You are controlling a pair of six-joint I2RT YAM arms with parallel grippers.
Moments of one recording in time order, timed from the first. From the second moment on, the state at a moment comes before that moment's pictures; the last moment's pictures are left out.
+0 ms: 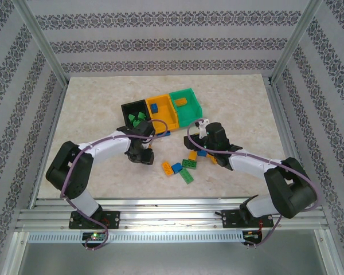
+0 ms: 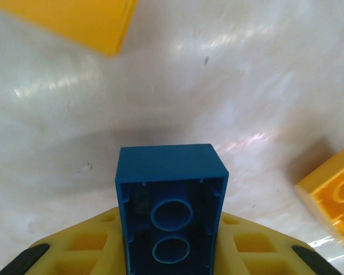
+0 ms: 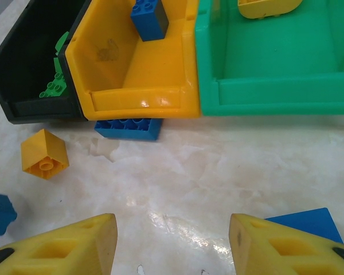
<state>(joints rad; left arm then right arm) -0.55 1.65 1.04 -0.76 0.13 -0.39 0.50 1.41 0.60 0.24 -0.17 0.31</state>
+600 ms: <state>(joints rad) -0.51 2.14 1.95 -0.90 -0.05 -0.25 0.50 1.40 0.59 0.24 -0.18 0.32</state>
